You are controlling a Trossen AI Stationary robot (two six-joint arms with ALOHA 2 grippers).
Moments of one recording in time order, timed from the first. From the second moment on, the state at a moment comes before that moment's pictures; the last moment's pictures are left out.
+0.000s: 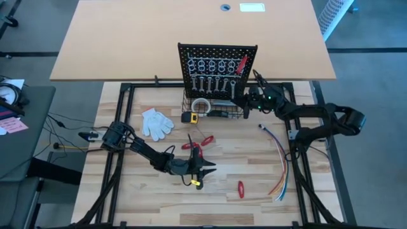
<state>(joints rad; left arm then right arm) -0.37 2.03 0.85 1.00 -0.46 -0.23 -0.66 1.31 0.43 0.70 -0.37 0.27</state>
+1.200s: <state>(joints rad) -0.37 2.03 0.85 1.00 -0.46 -0.24 -0.76 1.14 0.43 0.46 -0.36 0.27</state>
